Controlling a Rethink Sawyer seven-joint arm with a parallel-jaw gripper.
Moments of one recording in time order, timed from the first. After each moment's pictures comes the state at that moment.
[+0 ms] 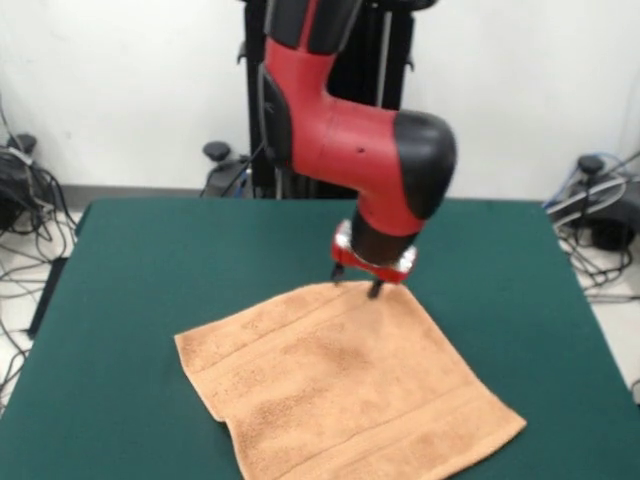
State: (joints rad) arm -0.03 -0.09 -0.19 1.47 0.08 0.46 1.90
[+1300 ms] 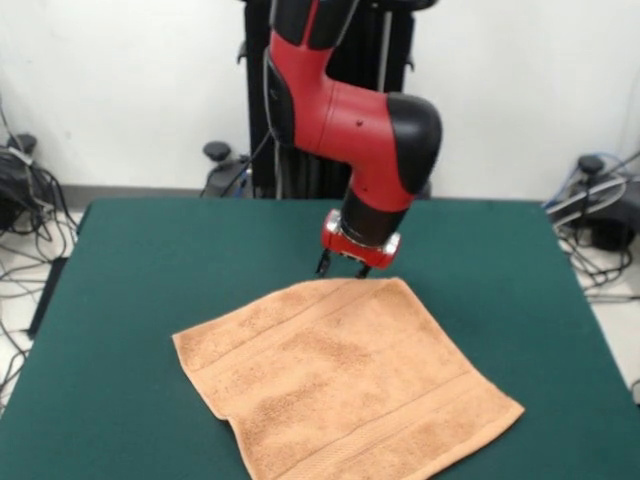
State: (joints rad) arm 0.01 -0.05 -0.23 1.62 0.07 0.12 1.90
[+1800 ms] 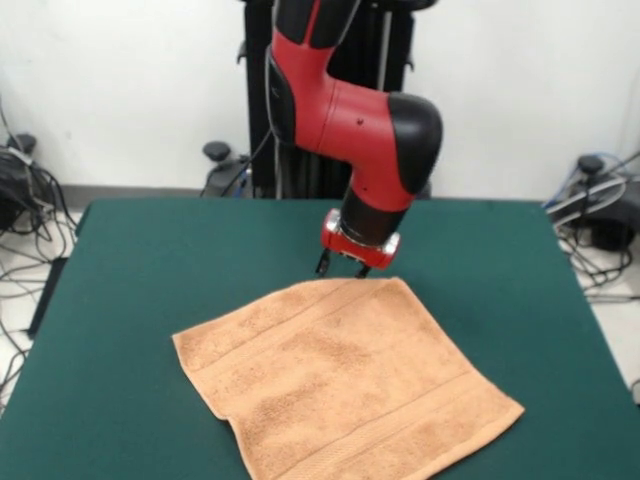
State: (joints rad) arm 0.01 -0.05 -0.23 1.62 0.08 0.11 1.90
